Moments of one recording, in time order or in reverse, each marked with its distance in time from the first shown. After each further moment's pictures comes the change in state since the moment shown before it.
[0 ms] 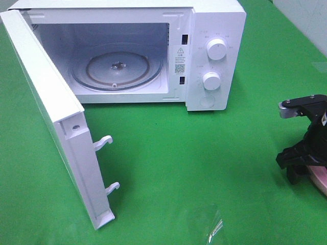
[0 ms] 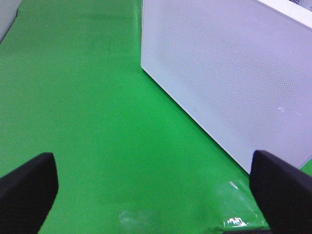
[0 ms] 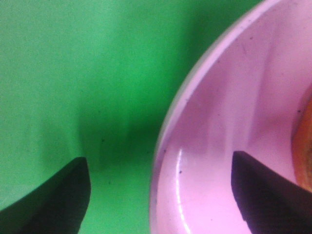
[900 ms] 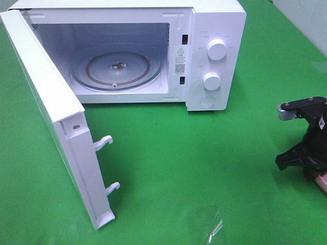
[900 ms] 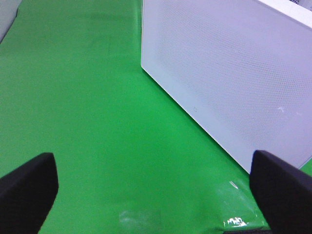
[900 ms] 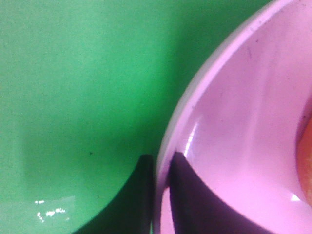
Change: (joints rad) left arm 0.000 0.000 0.000 0.000 0.000 0.000; right arm 0.000 0.032 0.000 -0.070 -0.020 0.079
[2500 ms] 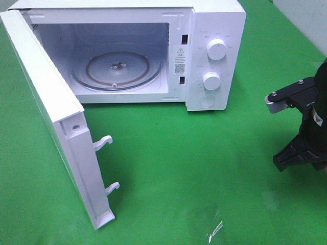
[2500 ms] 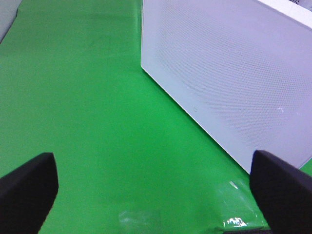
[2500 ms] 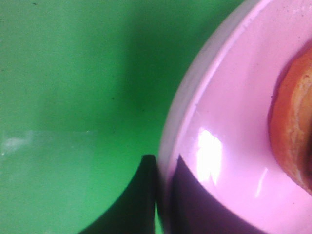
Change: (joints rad) left arm 0.000 0.000 0.000 0.000 0.000 0.000; right arm 0.291 -0.209 0.001 -0.219 0.280 0.262
